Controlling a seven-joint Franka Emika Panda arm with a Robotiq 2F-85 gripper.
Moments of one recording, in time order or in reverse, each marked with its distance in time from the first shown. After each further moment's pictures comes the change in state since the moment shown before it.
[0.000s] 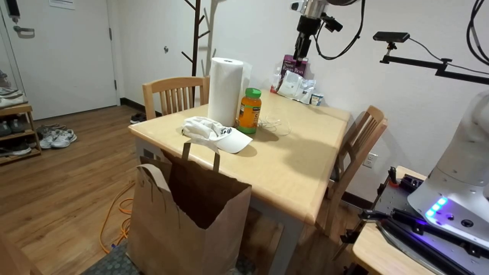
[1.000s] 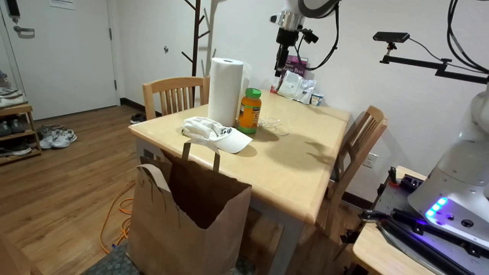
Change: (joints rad) arm -0.009 0.214 0.062 0.153 0.041 0.031 0.053
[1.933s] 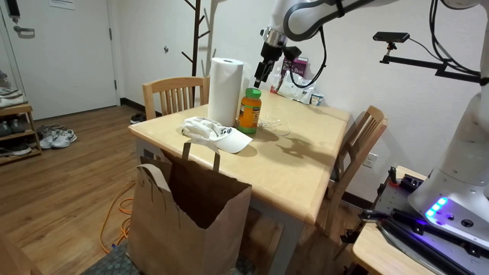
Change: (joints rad) arm 0.030 0.146 0.007 0.030 -0.035 0.207 0.383
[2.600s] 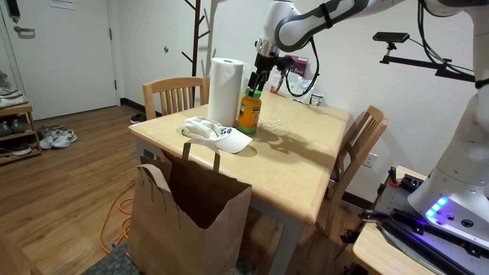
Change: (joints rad) arm 0.017 0.100 -0.006 0.059 0.000 -0.001 0.084
